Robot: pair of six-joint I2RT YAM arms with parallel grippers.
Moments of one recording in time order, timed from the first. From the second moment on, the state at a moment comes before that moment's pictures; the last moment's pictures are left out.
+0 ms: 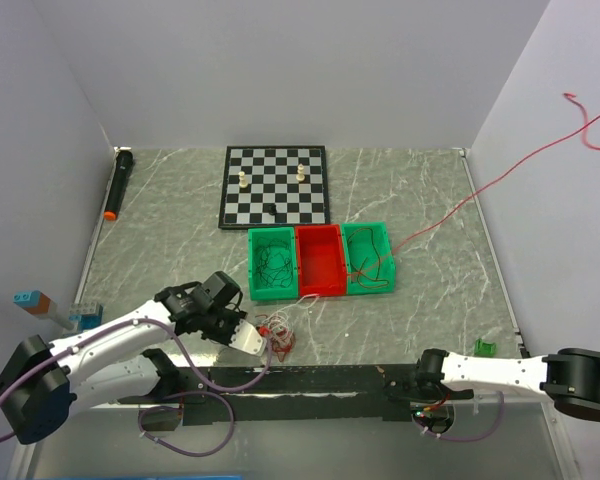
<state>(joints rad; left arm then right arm) -0.80 1.01 0.52 -0.71 0.25 1.12 1.16 0.89 1.94 0.00 0.60 -0.65</state>
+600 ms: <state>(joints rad) -0.80 0.88 0.39 -0.67 0.14 1.18 1.16 1.12 2.29 0.09 0.57 -0.90</state>
